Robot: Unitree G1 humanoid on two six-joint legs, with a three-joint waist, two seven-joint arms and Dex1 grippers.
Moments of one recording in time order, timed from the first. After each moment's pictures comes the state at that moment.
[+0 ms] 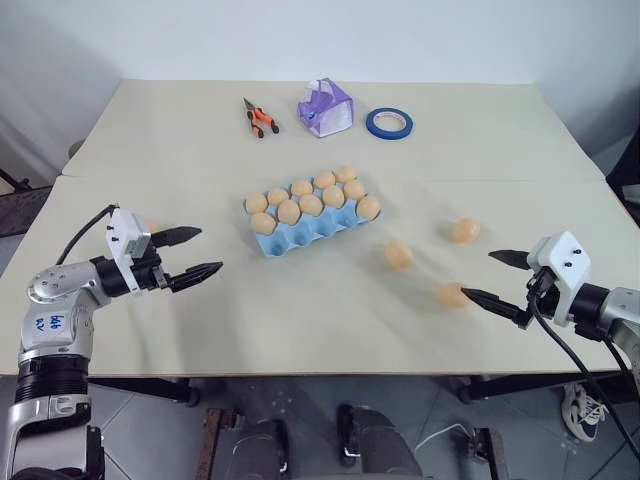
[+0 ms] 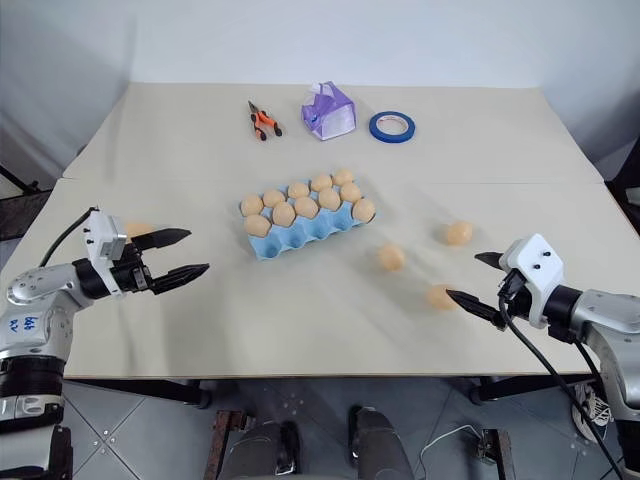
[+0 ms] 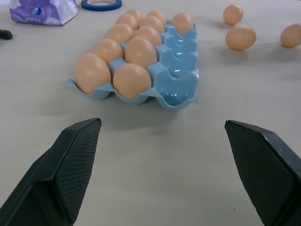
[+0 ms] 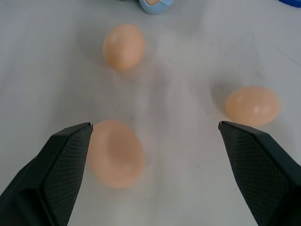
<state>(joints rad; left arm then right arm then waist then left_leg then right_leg) -0.43 0.71 0.25 0.37 -0.39 0.12 -1.16 -0.07 -0.88 -0.29 -0.17 0.39 0.39 0.93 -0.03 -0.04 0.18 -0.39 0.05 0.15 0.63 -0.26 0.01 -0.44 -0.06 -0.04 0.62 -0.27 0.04</state>
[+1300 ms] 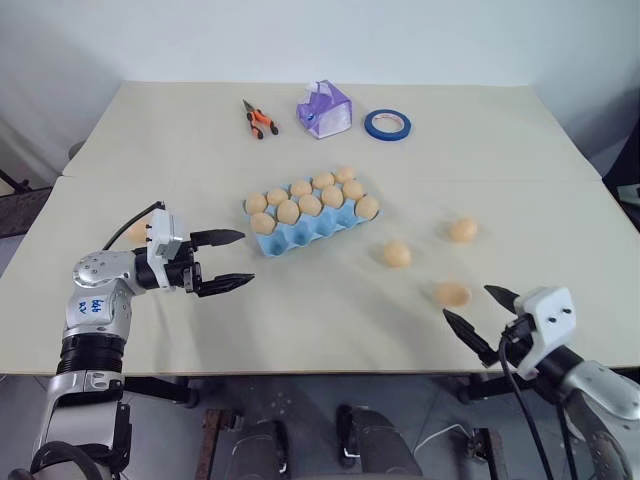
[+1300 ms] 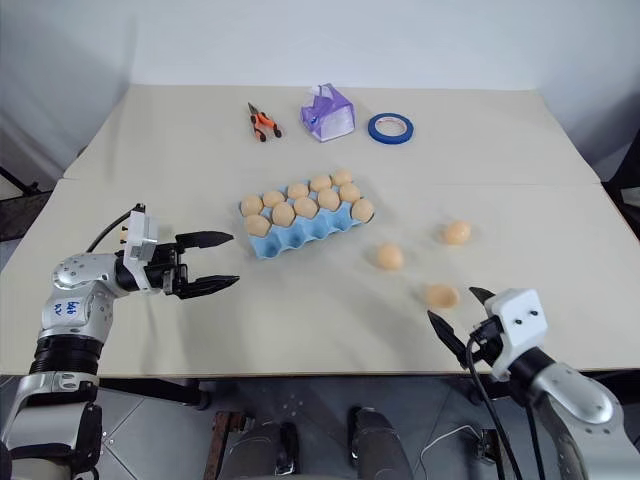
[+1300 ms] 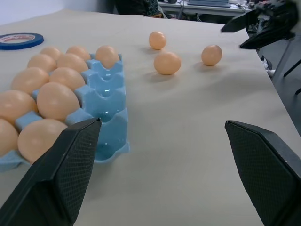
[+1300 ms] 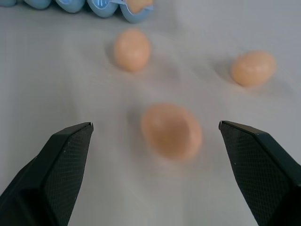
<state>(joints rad) -0.54 0.62 0.15 0.47 -0.42 0.01 -1.37 0.19 -0.51 -0.28 -0.50 0.35 0.46 0.53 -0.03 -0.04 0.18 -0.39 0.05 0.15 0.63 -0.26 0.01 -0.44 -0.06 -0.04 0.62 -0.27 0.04</state>
